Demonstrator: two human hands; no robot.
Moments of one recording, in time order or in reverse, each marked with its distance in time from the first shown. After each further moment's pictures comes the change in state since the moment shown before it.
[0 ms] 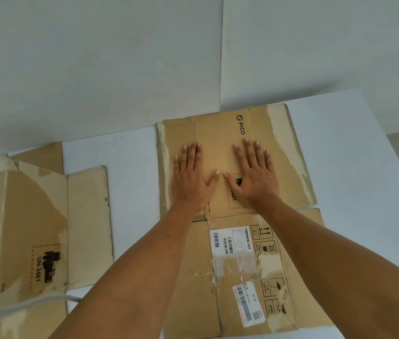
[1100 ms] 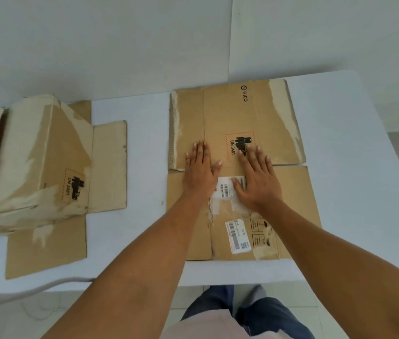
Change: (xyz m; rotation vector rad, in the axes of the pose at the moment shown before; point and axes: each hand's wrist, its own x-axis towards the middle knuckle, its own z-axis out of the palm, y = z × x) left_hand -0.122 0.033 -0.001 -0.125 -0.099 -0.102; right_hand -0.140 -0.005 -0.004 0.046 -0.070 -0.126
